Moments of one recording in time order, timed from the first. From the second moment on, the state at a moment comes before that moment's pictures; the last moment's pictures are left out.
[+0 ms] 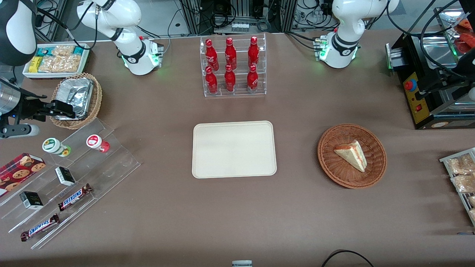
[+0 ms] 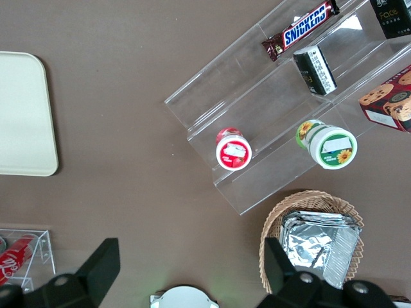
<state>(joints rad) -0.03 0.01 -0.03 -1.65 -0.02 1.49 -0.11</state>
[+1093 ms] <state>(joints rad) -0.11 0.00 -0.04 -1.89 -0.02 1.77 -0.50</state>
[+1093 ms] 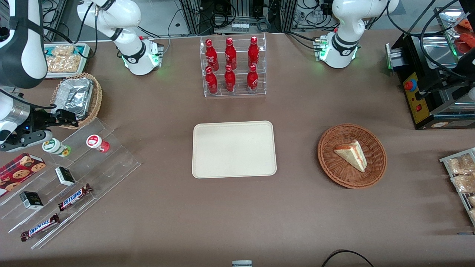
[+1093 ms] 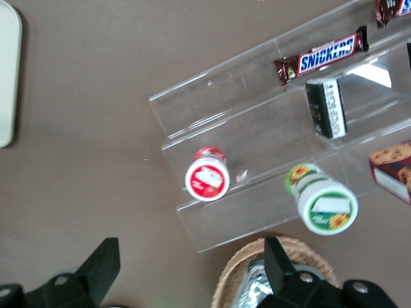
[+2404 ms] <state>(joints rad) -0.29 0.10 -0.05 -1.99 -0.02 2.09 -1.12</state>
